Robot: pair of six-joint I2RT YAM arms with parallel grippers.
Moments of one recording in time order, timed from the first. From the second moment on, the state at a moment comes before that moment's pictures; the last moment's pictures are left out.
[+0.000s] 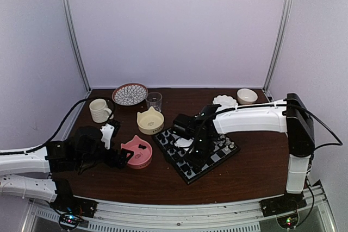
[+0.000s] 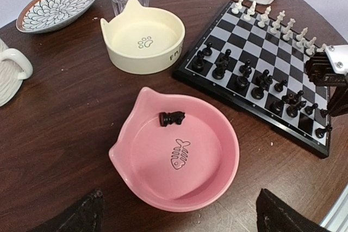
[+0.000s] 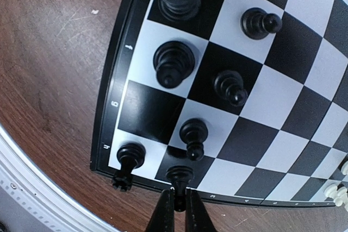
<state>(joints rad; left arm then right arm) -0.94 0.86 0.45 -0.24 -0.28 -0.37 1.05 1.95 1.50 -1.04 -0.01 0.15</state>
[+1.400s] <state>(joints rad) -0.93 0.91 0.47 -0.25 -0.25 -0.37 1.04 1.97 1.49 -1.04 0.01 0.13</state>
